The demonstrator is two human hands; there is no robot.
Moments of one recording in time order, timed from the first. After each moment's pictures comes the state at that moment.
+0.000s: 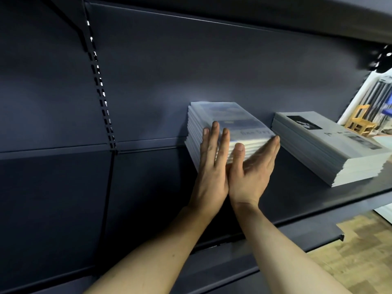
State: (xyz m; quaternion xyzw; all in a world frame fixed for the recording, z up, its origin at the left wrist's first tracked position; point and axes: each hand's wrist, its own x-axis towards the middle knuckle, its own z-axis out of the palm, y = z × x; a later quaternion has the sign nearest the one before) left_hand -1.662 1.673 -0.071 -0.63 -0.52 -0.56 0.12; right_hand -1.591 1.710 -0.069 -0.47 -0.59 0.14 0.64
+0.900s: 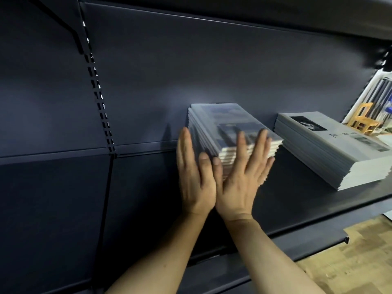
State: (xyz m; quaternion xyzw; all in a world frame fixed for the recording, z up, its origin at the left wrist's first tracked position) left_hand -1.677 1.663 -0.066 -0.43 -0.57 -0.70 0.00; right_hand -1.606 1.688 -0.066 -0.42 -0.71 -0.05 0.56
